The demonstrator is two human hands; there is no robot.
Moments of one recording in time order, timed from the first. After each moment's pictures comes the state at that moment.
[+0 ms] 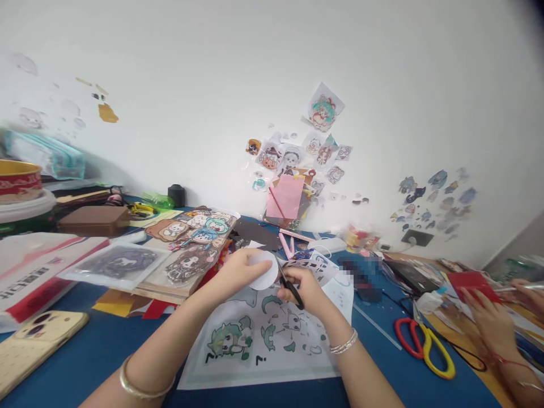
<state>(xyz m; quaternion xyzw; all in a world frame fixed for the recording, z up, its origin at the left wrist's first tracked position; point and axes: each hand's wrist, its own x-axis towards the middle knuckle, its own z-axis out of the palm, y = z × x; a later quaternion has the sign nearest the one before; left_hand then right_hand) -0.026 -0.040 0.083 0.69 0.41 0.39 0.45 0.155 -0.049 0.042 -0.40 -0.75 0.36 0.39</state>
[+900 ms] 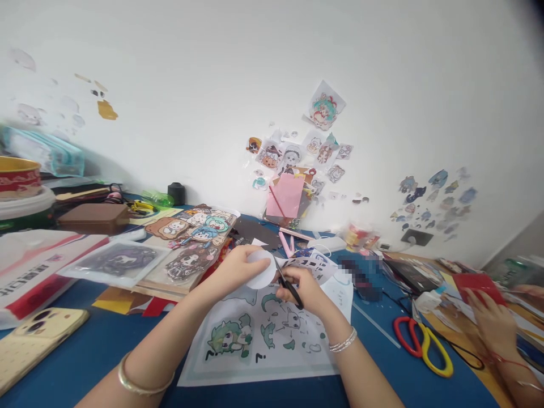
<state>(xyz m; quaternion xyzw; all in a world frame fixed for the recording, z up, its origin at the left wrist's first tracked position) -0.029 -0.037 0.082 0.73 0.41 0.39 0.39 0.154 -0.052 0.045 -0.41 -0.74 0.38 0.38</state>
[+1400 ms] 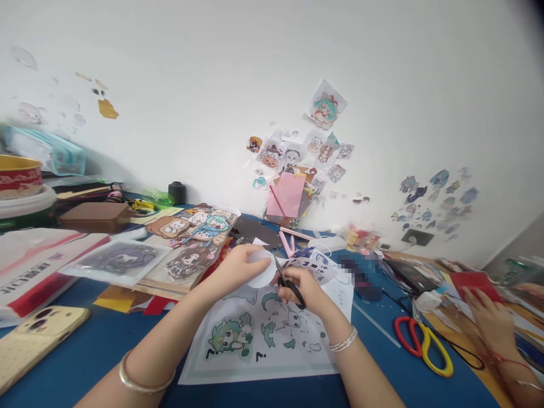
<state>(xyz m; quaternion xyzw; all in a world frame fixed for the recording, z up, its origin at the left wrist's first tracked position) -0.030 -0.035 0.081 0.75 0.41 0.39 0.35 0.159 -0.046 0.036 -0.39 -0.73 0.43 0.35</state>
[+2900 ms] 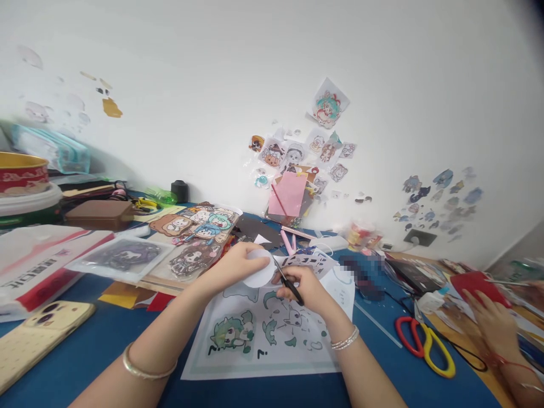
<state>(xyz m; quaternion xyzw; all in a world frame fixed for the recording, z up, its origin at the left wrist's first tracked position) -0.037 -0.035 0.085 0.73 0.40 0.36 0.42 0.157 -0.050 0.041 -0.42 -0.74 0.39 0.35</state>
